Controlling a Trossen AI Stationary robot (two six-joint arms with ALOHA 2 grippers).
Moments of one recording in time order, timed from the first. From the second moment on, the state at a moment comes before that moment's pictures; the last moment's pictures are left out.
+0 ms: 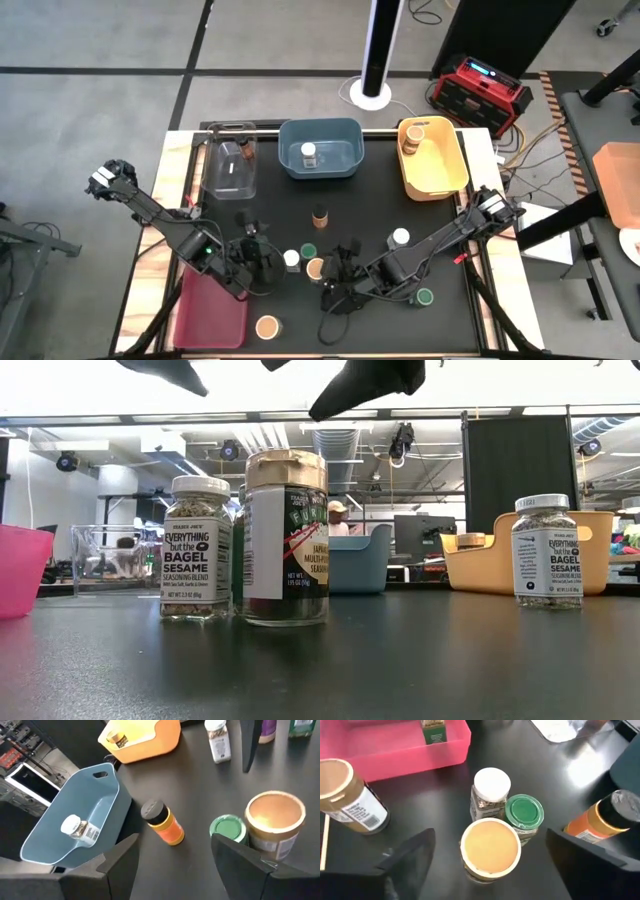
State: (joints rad) left arm -0.63 1.33 1.05 -0.67 -0.92 -0.40; right arm 0.49 1.94 1.60 -0.55 0.59 0.57
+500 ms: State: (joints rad) left arm -0.63 1.33 1.05 -0.71 -0.92 -0.36; right arm 0.49 2.05 1.59 -0.51 0.60 0.58
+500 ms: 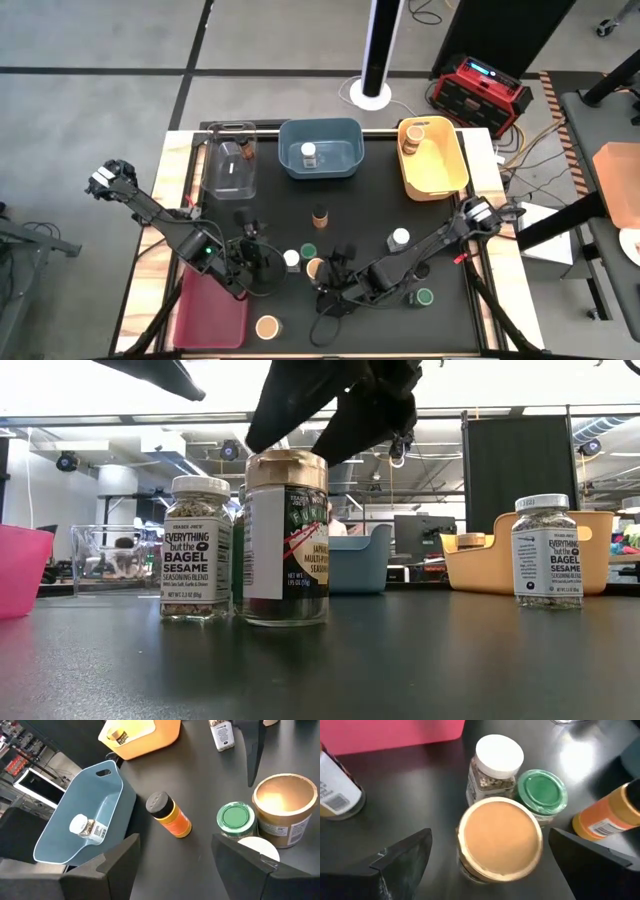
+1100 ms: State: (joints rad) left arm -0.63 1.33 1.05 -0.72 -0.92 -0.35; right arm 0.48 2.13 1.59 -0.49 0.66 0.63
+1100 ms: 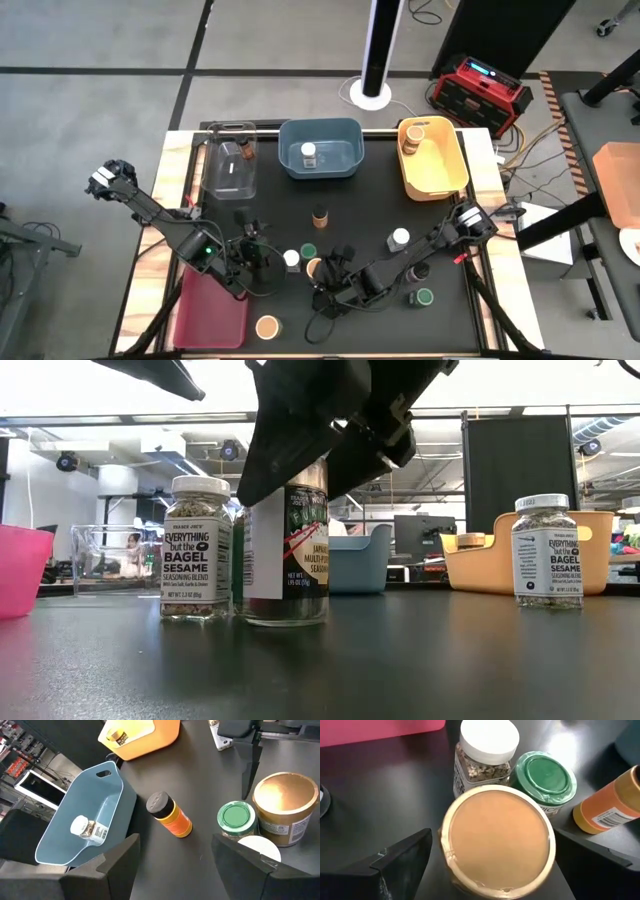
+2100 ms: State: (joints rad) left arm -0.63 1.33 1.05 -0.71 -0.92 -0.35; right arm 0.48 2.06 1.59 -0.50 0.62 0.70
